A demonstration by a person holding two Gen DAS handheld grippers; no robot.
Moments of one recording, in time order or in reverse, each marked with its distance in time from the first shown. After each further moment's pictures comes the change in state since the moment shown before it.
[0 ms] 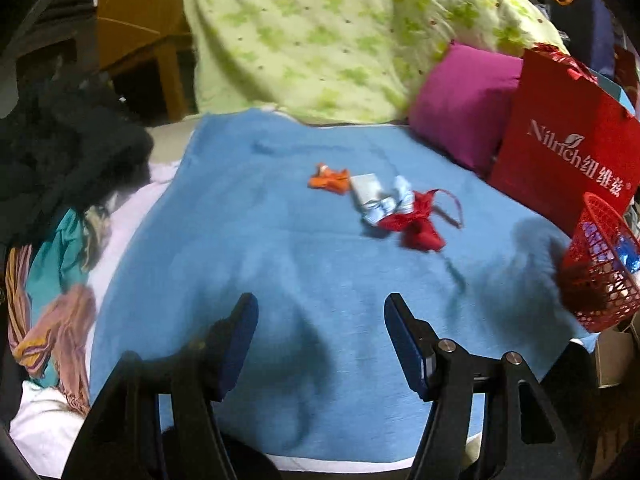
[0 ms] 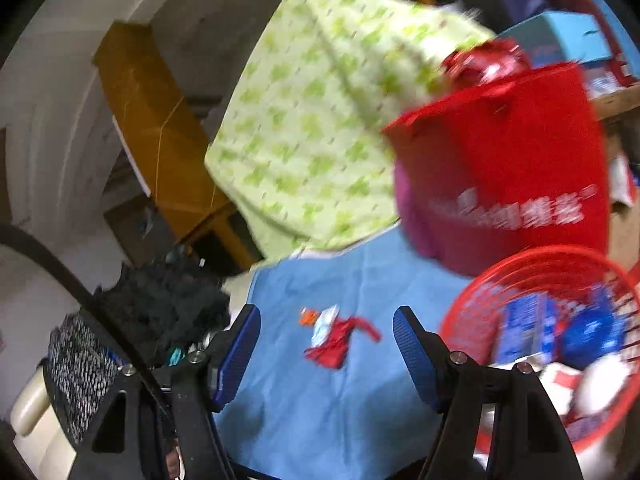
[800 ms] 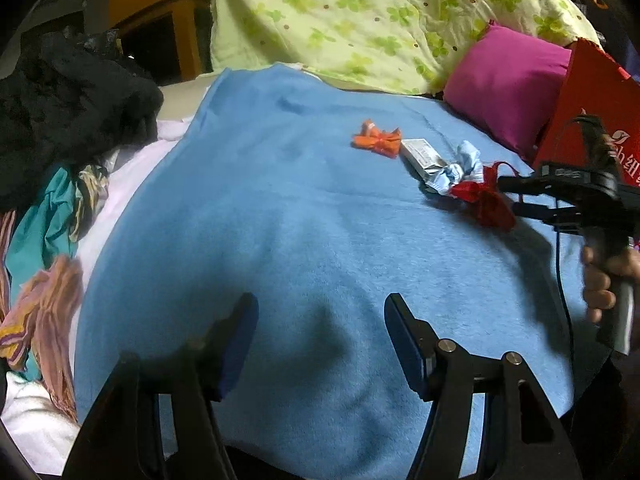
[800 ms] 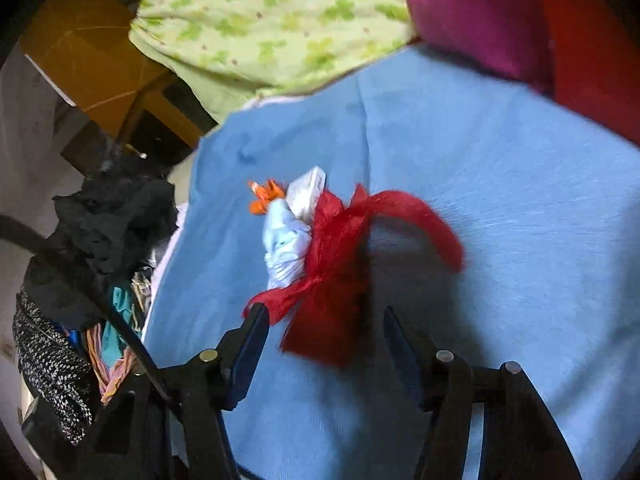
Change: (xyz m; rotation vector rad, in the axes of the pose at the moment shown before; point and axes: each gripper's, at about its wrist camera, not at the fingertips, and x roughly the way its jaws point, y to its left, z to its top) left arm 0.074 0.060 -0.012 -0.046 0.090 0.006; right arm 0.338 -0.045 -0.079 0.112 0.524 -0.070
